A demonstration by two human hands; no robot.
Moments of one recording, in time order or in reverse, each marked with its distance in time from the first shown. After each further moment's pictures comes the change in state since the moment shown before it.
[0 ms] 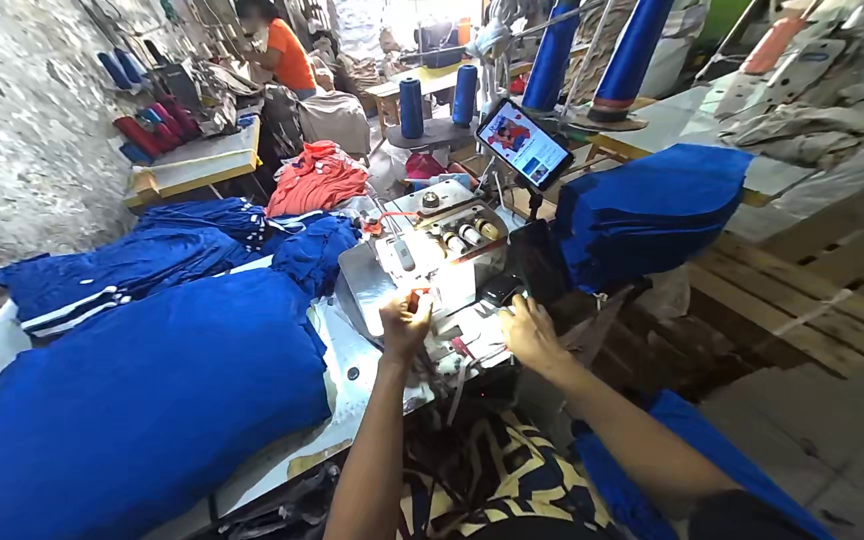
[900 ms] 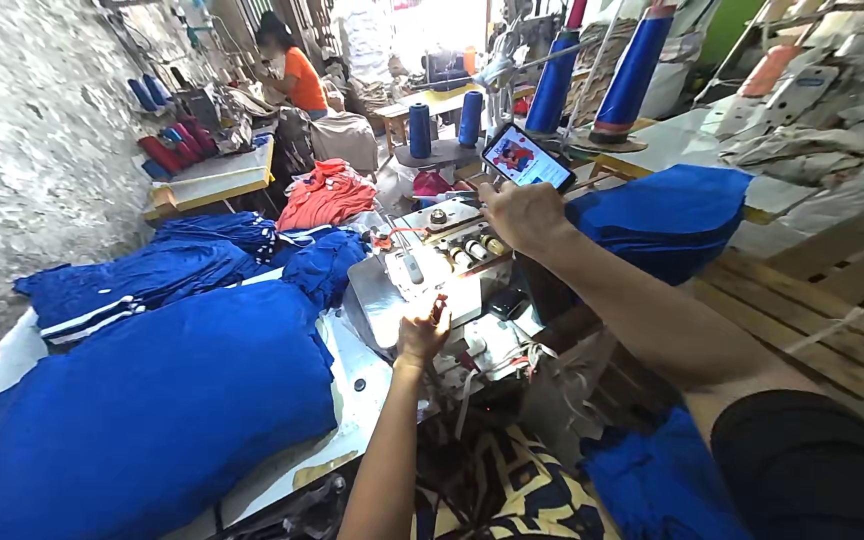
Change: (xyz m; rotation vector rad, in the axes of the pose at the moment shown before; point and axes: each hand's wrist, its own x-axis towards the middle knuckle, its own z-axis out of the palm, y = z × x) left_hand 0.007 0.006 0.012 0.345 -0.166 0.096; right_hand 0.094 -0.056 -0.162 -0.360 0.378 -0.208
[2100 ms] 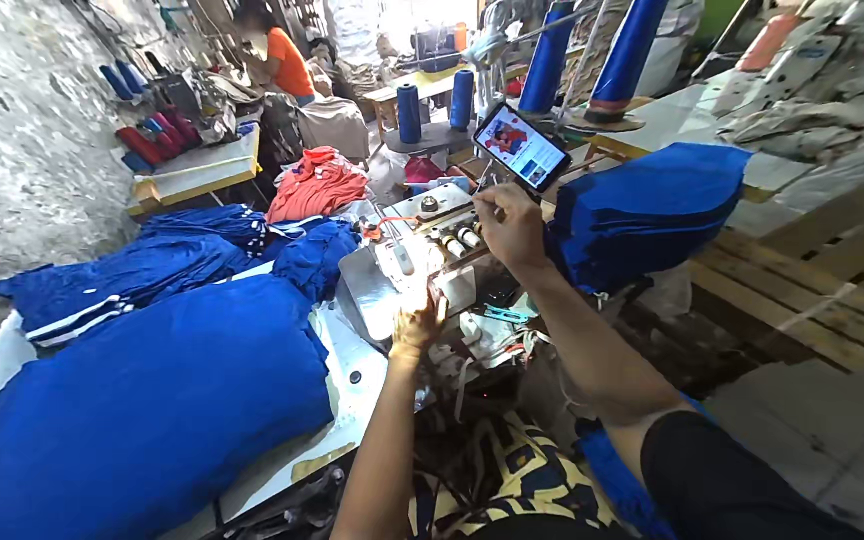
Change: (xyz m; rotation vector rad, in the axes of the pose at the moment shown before) left_hand 0.000 0.004 0.002 0.167 -0.081 -0.070; right_hand -0.026 -0.014 0.060 0.788 0.571 0.135
